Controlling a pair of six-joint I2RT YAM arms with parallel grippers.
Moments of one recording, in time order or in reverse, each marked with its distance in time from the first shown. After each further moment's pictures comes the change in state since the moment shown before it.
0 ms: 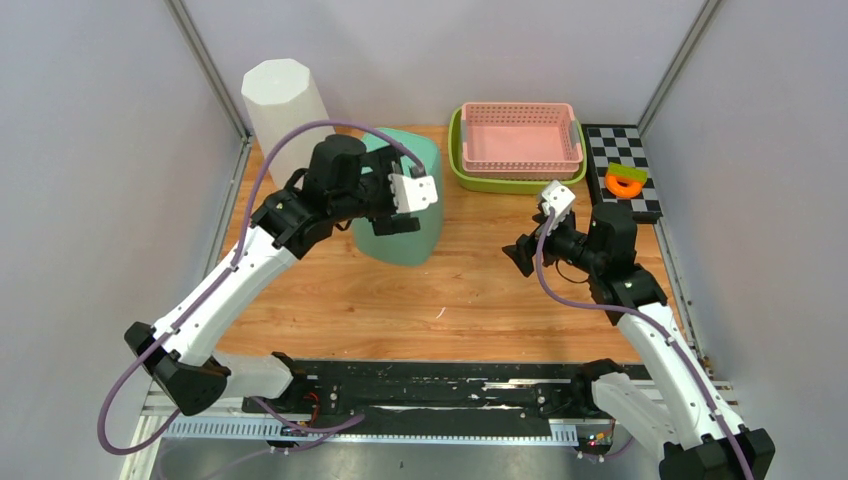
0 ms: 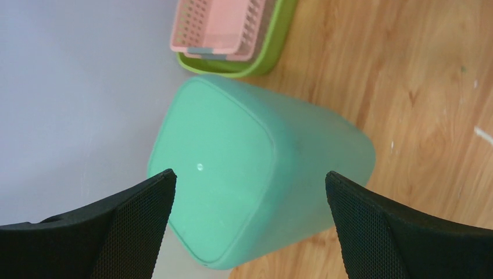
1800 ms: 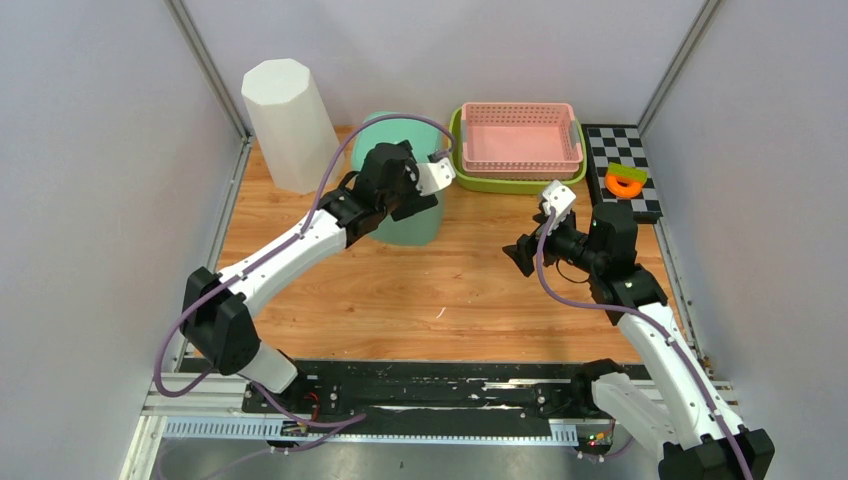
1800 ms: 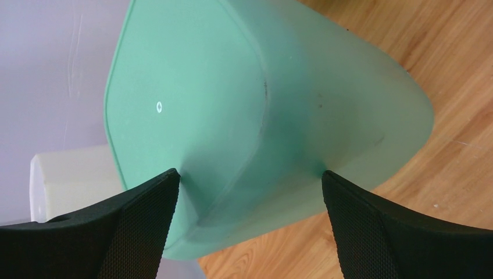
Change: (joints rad) left arm 0.003 0.229 -0.177 0.301 -0.428 -0.038; right arm -0.005 0.000 0.000 0.000 -0.007 0.001
